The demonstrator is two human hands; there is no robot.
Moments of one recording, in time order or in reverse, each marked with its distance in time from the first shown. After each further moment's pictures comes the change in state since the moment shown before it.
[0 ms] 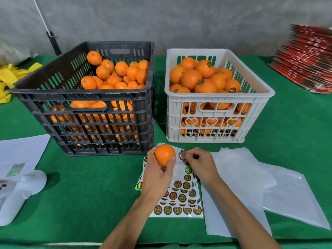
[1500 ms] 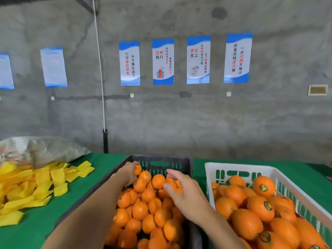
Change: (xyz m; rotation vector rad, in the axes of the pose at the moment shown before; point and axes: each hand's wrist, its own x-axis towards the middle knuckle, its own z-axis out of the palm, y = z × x) left_hand 0.412 0.157 -0.255 1.054 -0.038 -0.046; right_hand 0.195 -0.281 0.101 -0.337 -0.154 -0.696
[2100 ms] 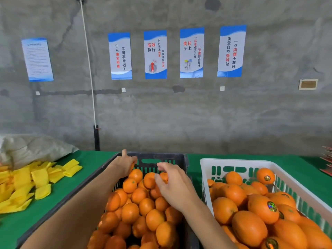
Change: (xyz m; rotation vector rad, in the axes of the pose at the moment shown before) left_hand 0.043 0.020 0.001 0.399 0.077 0.101; right_hand 0.048 0.024 0.027 -0.152 0.036 0.033
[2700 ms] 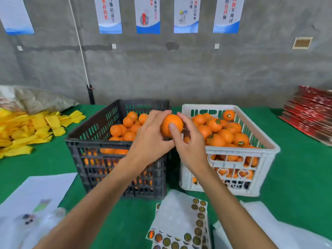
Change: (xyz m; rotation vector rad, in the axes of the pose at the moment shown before) left_hand -0.331 0.159 -0.047 -0.865 0.692 0.411; right_hand -0.213 -0.048 -0.090 0.498 0.344 -0.002
